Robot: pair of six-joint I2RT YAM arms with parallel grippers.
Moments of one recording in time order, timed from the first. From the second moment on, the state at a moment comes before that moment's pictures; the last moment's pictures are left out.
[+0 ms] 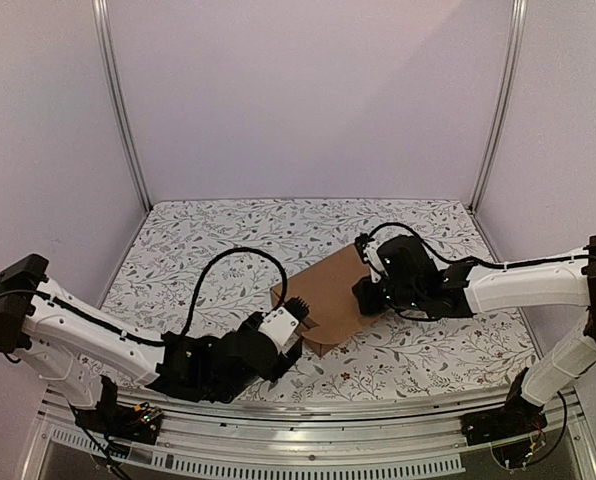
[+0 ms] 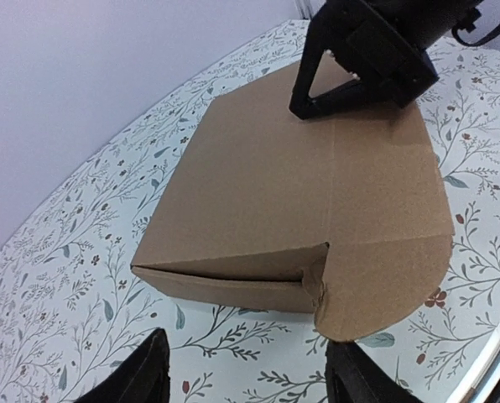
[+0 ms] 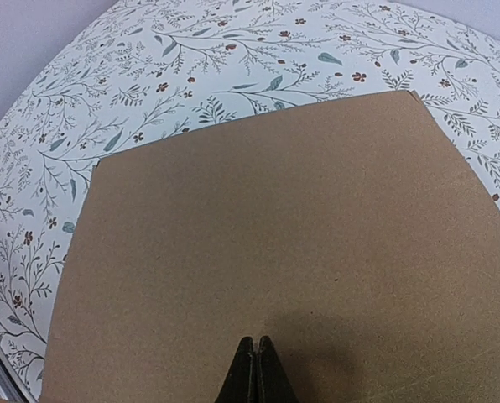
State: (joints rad) left arm -1.46 1.55 0.72 0.22 -0.87 -0.09; right arm 0.89 1.53 0.85 0.01 0.19 0.39
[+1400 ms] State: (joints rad) left arm -0.96 1.37 0.54 0.55 0.02 -0.71; right arm 0.42 1.57 1.11 -0.34 -0.20 0.24
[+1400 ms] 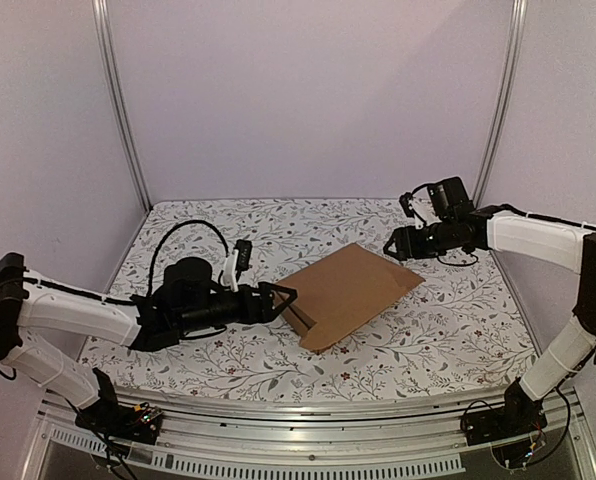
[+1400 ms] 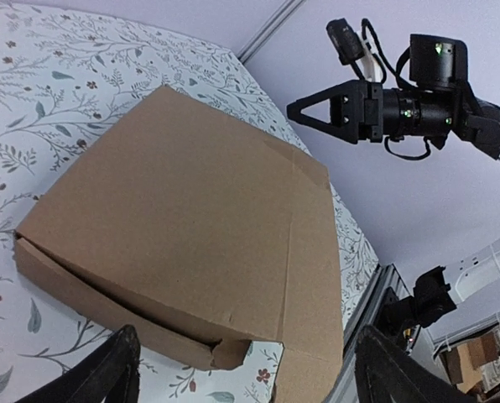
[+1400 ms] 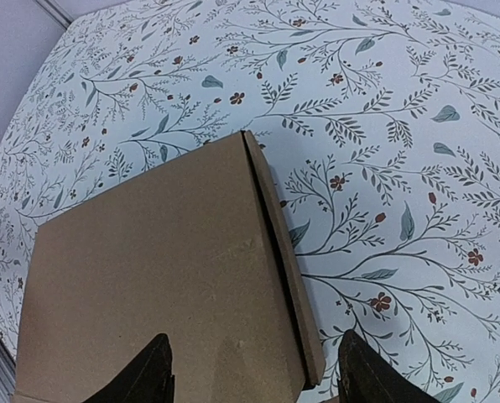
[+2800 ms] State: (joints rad) left arm -0.91 1.87 0.64 1.10 0.49 -1.41; right arm 0.40 1.71 1.16 -0.33 -0.29 0.25
